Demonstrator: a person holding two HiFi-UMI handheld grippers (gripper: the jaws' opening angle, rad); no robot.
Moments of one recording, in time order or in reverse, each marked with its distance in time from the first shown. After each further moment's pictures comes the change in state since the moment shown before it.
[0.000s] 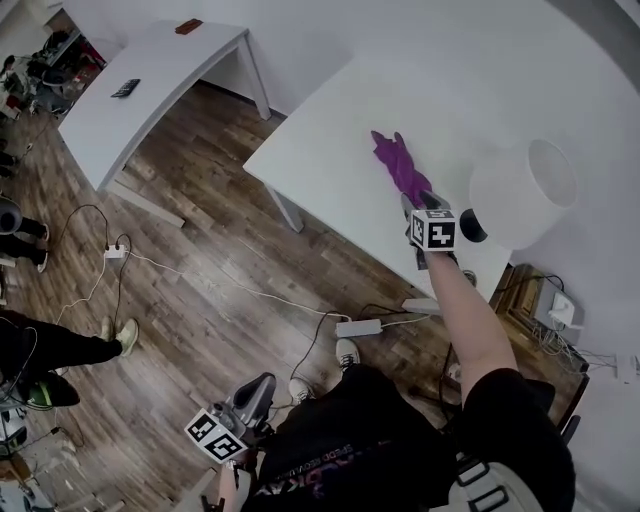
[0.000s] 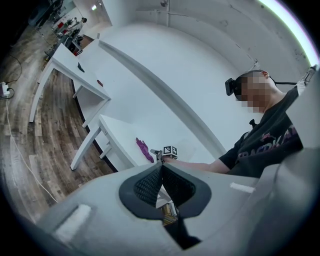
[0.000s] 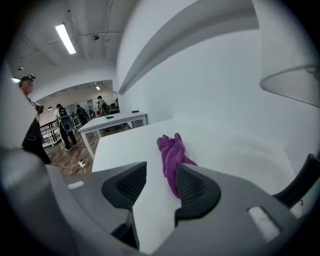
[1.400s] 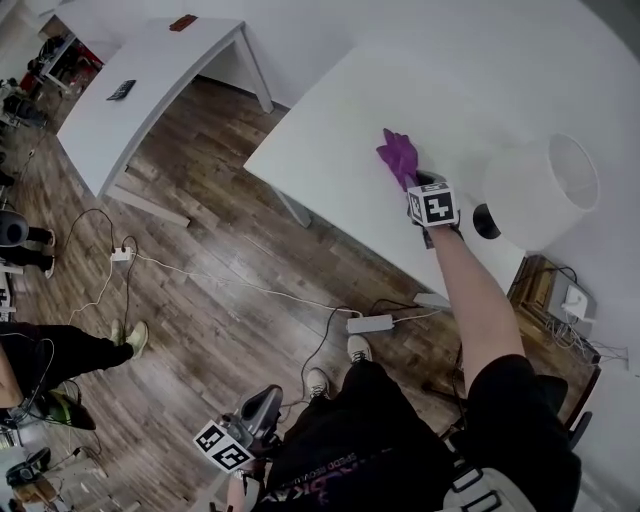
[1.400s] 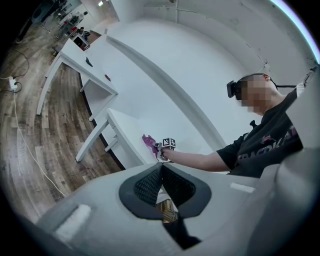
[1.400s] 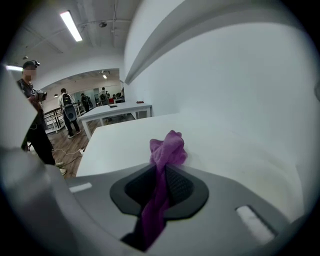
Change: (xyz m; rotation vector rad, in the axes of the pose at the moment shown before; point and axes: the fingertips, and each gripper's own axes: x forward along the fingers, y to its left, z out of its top) left arm -0.010 0.020 -0.013 -0.063 0.040 0.045; right arm 0.056 0.006 0.013 -0.111 0.080 0.028
